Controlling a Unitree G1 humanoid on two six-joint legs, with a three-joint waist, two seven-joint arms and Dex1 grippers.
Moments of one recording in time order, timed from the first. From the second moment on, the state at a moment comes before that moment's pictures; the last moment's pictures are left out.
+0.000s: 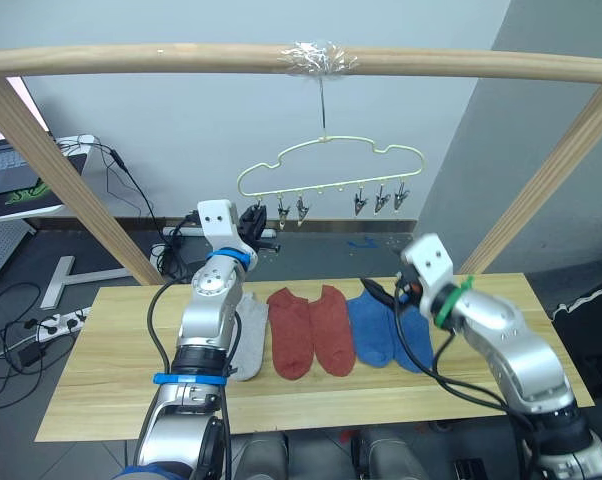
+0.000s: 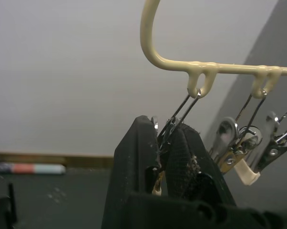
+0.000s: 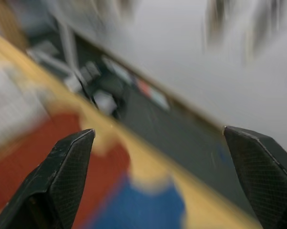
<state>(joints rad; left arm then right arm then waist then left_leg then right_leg) -0.53 0.19 0.12 0.20 -0.26 0.31 -0.26 -0.12 -0.45 0.14 -0.34 0.12 0.61 0.40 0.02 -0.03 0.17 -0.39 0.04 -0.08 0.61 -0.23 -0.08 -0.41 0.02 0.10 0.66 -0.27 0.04</state>
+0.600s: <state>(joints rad) -0.61 0.37 0.20 0.05 -0.58 0.95 -0.45 -0.34 -0.31 0.07 0.43 0.07 0.40 0.35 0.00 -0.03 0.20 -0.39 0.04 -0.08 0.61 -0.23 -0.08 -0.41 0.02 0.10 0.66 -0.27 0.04</state>
